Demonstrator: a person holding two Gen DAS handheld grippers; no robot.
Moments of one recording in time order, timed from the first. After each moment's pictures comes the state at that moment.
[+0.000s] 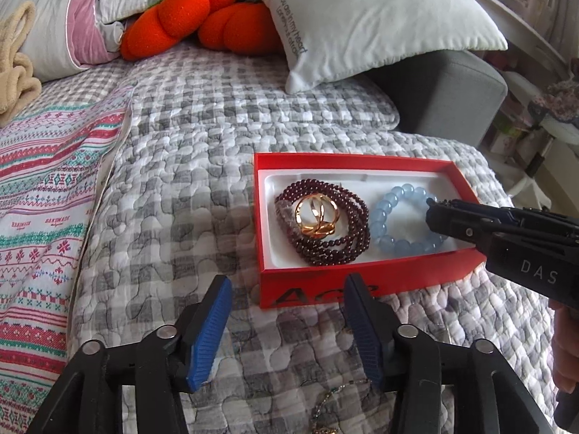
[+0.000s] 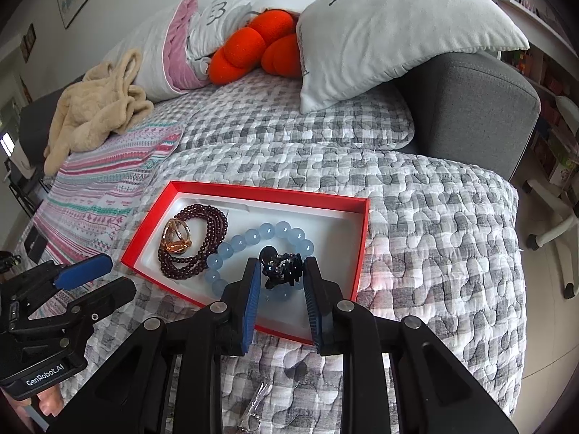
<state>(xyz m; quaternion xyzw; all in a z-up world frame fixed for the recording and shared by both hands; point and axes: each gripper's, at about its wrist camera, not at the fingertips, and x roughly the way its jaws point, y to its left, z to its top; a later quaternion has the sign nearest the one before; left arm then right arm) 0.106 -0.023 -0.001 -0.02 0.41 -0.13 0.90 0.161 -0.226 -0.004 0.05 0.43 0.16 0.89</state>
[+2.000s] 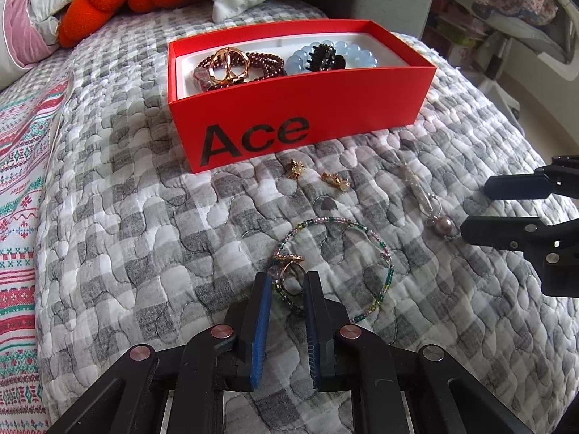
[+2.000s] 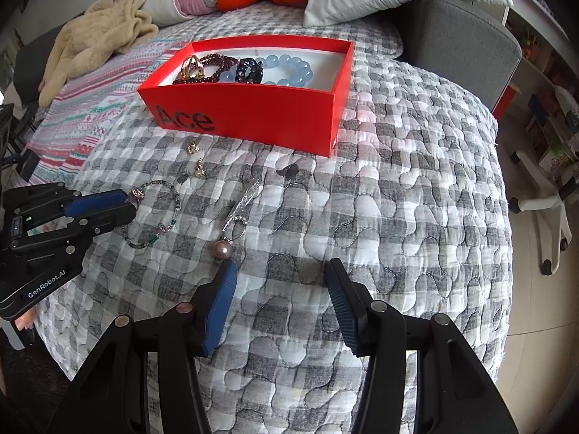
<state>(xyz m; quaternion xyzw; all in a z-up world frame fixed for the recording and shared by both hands) 0.042 -0.045 -0.043 0.09 0.46 -0.21 0.86 0.057 -0.237 -0.043 -0.03 0.52 0.15 0.84</state>
